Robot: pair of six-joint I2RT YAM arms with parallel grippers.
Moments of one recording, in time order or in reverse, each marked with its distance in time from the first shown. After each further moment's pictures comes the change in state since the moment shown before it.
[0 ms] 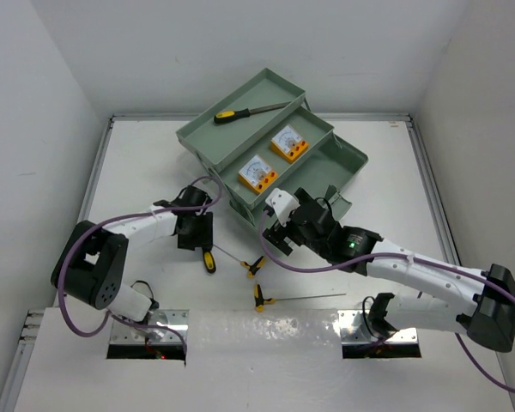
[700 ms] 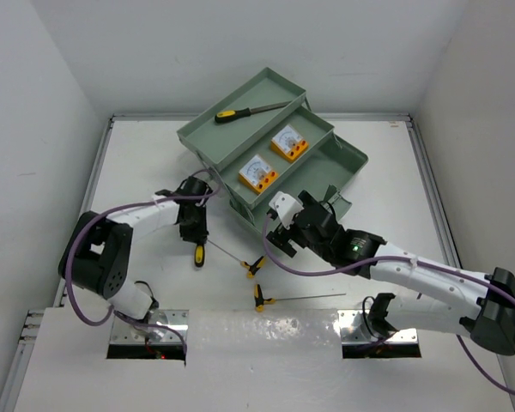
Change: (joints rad) left arm 0.029 0.072 0.090 -0.048 -0.024 -0.011; right arm 0.000 -0.034 -0.040 -0.003 0.021 -0.016
